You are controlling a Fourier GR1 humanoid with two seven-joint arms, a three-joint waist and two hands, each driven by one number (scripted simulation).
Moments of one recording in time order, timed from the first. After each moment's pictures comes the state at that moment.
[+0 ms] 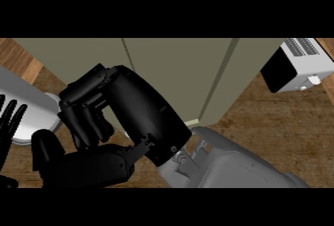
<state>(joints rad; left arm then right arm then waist) 0.09 0.60 0.04 -1.43 0.86 -0.39 -0.41 -0.96 -0.01 0.55 -1.67 -0.27 -0.37 0.52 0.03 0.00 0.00</state>
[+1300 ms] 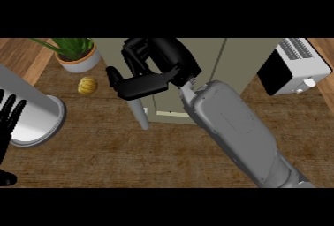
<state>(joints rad) 0.06 0.55 0.12 -1.43 0.83 -0.42 -0.34 -0.98 -0.03 0.35 -1.22 -0.36 -0.04 0.17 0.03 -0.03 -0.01</state>
